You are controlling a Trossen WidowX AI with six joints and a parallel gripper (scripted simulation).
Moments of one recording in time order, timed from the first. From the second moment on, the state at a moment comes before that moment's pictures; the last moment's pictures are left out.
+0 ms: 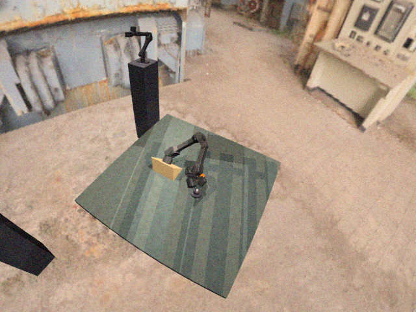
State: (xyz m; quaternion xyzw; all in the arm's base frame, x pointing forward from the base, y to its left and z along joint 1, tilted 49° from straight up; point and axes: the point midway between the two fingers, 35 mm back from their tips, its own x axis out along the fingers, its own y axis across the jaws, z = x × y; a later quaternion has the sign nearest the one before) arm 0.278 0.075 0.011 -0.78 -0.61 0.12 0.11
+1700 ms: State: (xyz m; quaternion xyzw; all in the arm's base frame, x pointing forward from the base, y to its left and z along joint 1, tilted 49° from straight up) arm 0.280 0.068 0.007 -0.77 -0.61 0.15 0.08
